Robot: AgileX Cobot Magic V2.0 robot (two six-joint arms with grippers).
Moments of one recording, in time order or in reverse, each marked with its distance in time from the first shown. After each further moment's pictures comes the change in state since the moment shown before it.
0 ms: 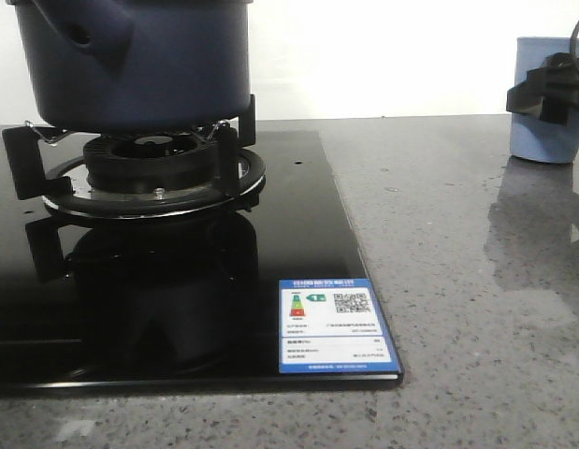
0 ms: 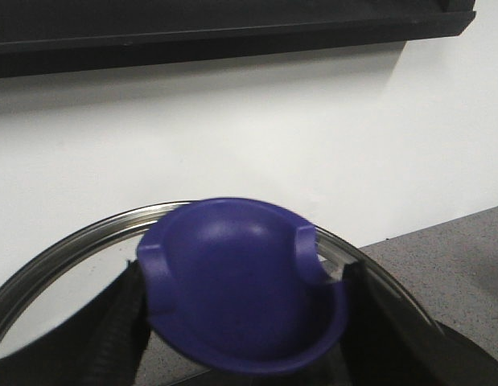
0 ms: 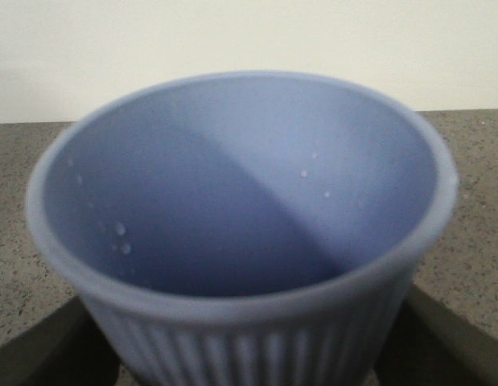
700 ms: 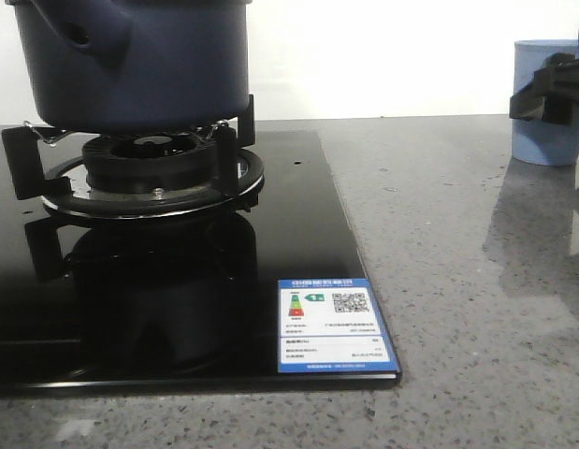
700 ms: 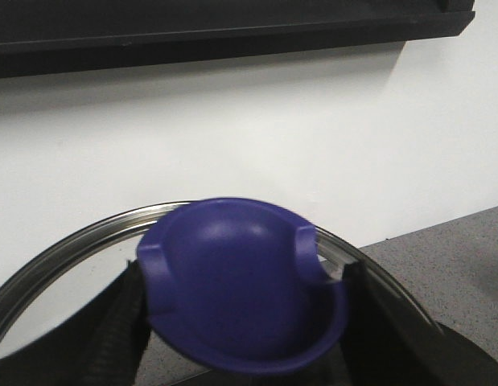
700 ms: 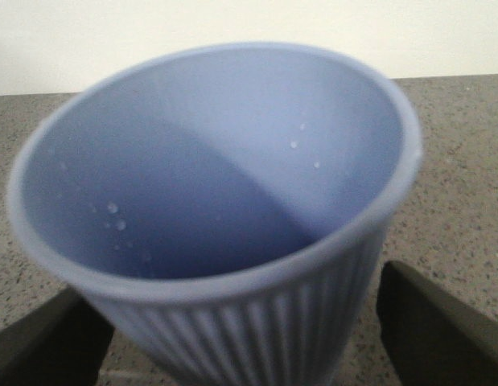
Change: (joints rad) left arm 0.000 0.000 0.000 0.000 0.000 0.000; right arm 0.000 -0.065 0.000 -0.069 0.137 0.086
